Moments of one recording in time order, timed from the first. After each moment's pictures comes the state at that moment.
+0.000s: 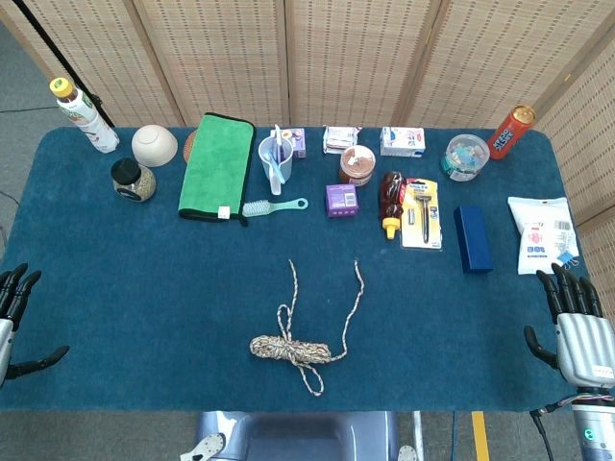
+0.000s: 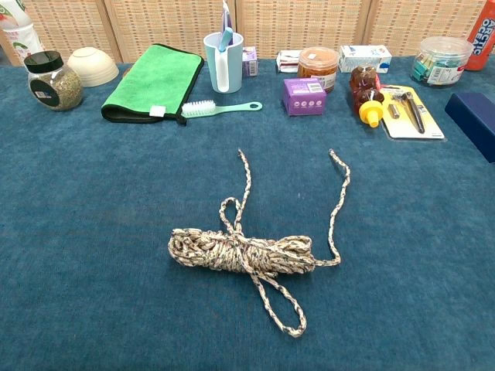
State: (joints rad) left arm -0.02 -0.91 -0.01 -1.92 1.55 1.54 0.19; right arm 0.08 -1.06 0.08 -1.78 -1.42 1.51 -0.14
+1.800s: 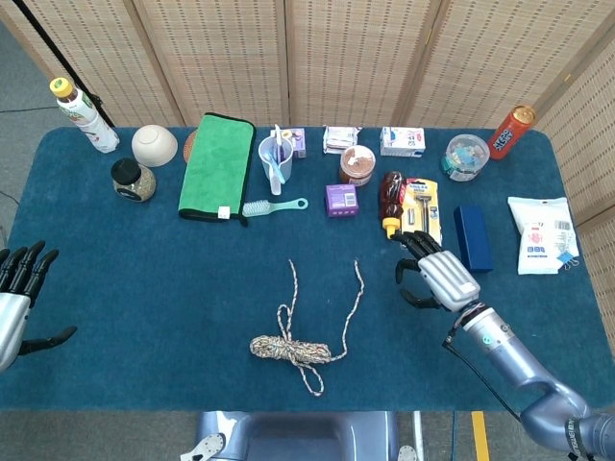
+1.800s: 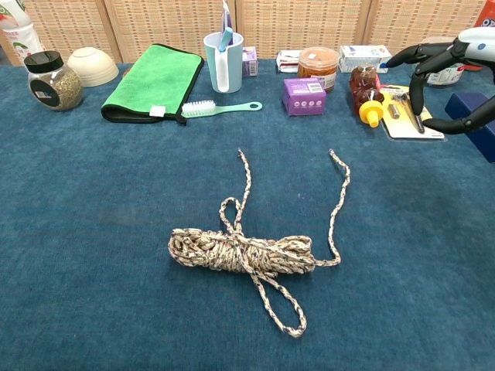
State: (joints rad) left arm -0.11 -0.86 -0.06 -1.95 1.52 1.45 0.28; right arm 0.56 -1.24 0.14 -1.52 -1.57 1.01 0.31
